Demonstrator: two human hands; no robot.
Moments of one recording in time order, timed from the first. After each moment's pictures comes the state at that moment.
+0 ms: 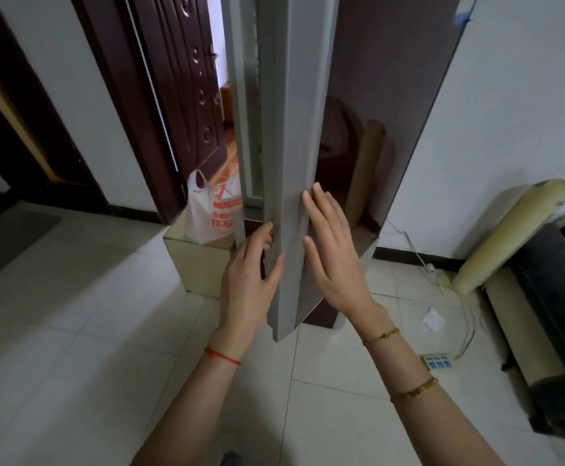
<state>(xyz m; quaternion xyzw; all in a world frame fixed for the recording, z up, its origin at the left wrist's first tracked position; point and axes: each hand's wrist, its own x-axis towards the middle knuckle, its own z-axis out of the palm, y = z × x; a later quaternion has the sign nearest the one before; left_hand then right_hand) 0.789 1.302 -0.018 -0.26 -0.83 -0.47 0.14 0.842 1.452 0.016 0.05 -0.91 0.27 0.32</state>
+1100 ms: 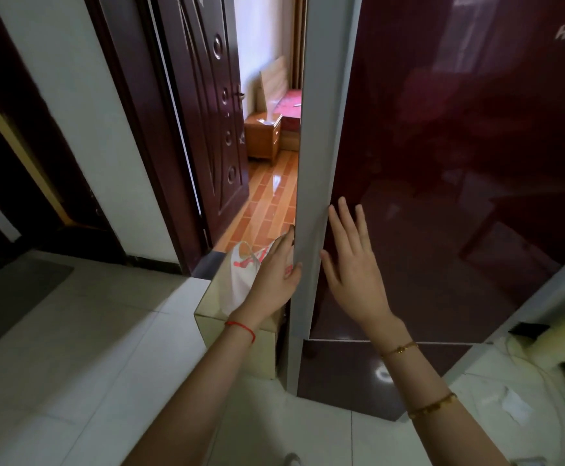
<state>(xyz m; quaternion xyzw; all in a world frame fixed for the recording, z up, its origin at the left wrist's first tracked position) 0.371 1.296 -0.026 -0.35 -0.79 -0.50 -0.03 0.464 1.431 0.010 -0.04 -0.93 0.18 0.31</state>
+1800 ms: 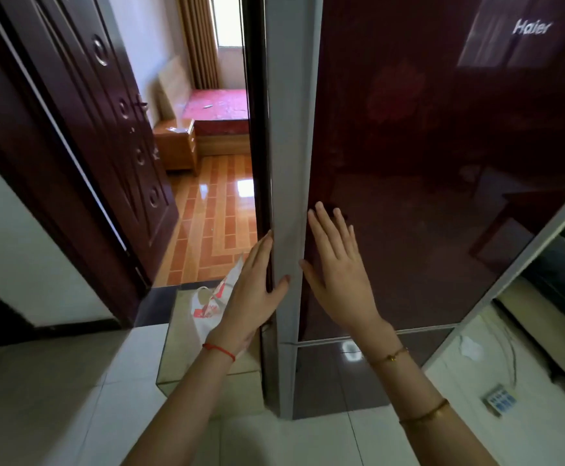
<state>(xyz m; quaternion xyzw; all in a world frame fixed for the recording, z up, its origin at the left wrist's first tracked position) 0.249 1.330 -0.033 -0.45 -0.77 -0.45 -0.05 0.373 1.444 0.006 -0.17 -0.93 0.09 0.32</state>
